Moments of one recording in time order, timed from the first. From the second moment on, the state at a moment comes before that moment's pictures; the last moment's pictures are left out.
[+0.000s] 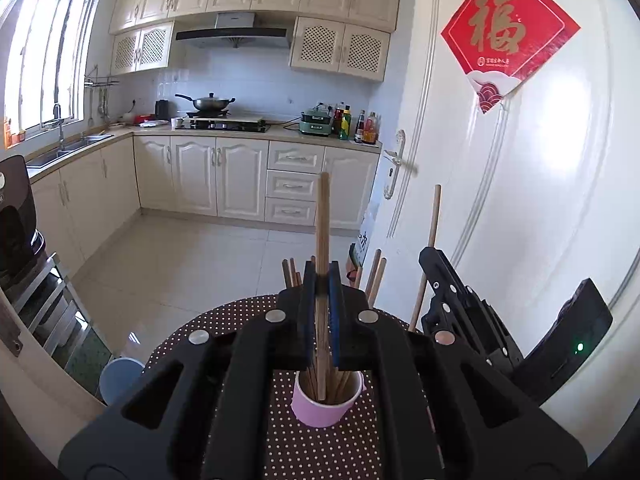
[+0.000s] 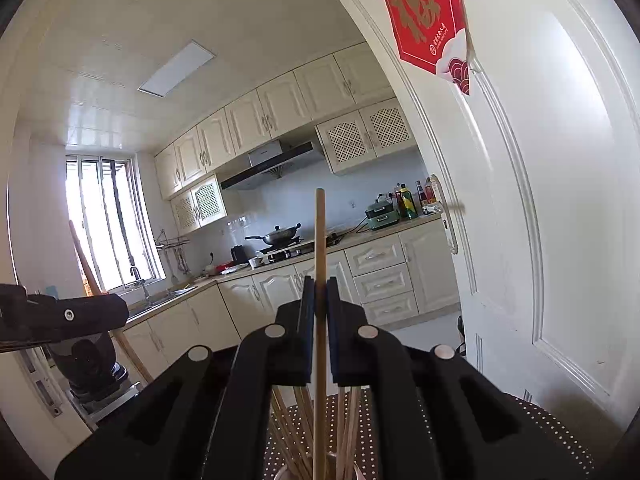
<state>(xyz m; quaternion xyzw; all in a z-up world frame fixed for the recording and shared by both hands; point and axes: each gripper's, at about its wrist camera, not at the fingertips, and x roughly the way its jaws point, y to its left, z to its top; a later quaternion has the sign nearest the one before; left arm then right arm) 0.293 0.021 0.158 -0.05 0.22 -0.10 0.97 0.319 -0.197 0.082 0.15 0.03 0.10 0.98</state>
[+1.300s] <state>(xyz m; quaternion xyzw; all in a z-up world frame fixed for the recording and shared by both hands) 0.354 0.027 0.056 -0.06 0.26 -0.10 0.96 0.363 -0.189 0.027 0.14 0.05 0.06 0.99</state>
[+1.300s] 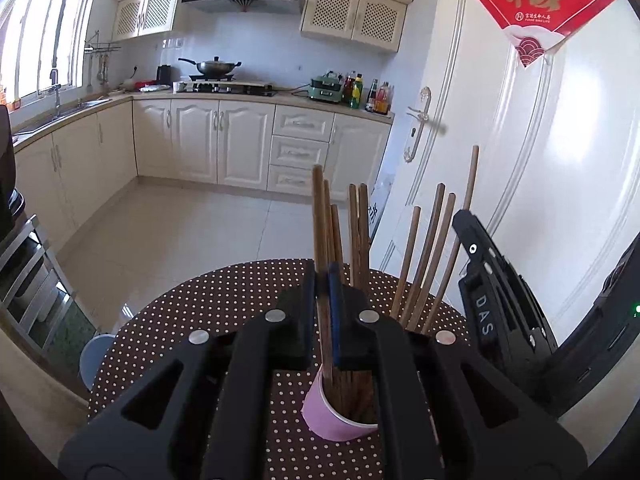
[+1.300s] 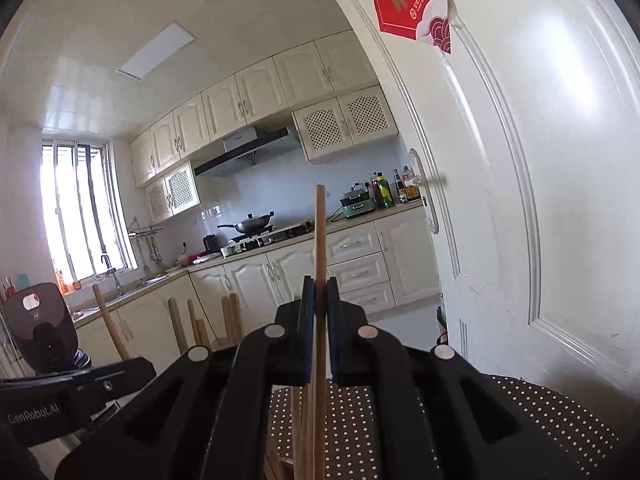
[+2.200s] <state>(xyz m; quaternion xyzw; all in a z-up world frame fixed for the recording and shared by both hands) 0.350 0.036 0.012 -0.05 0.29 -0.07 0.95 0.331 -0.204 -0.003 0.11 0.14 0.08 0.98</state>
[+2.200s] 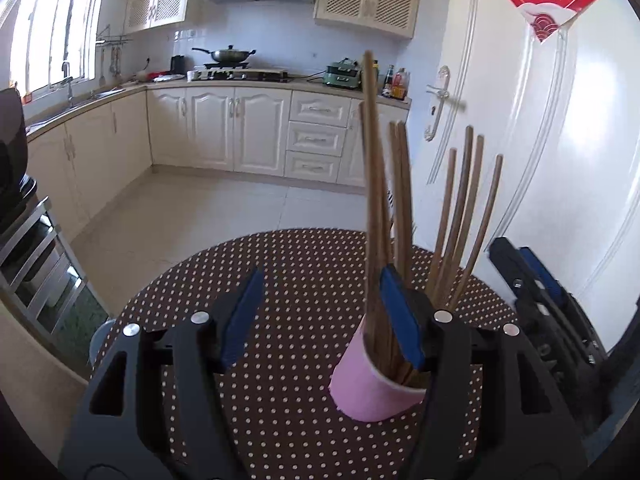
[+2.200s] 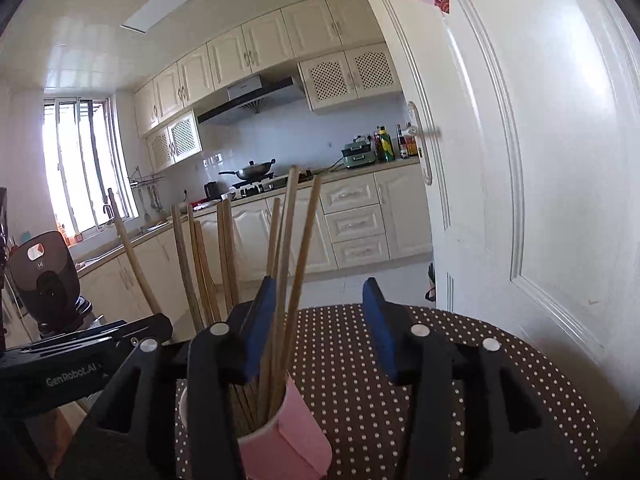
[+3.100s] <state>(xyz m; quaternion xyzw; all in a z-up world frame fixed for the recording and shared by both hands) 0.200 0.015 -0.007 0.02 0.27 -0.05 0.96 0.199 -0.238 0.002 0.09 0.15 0.09 0.98</state>
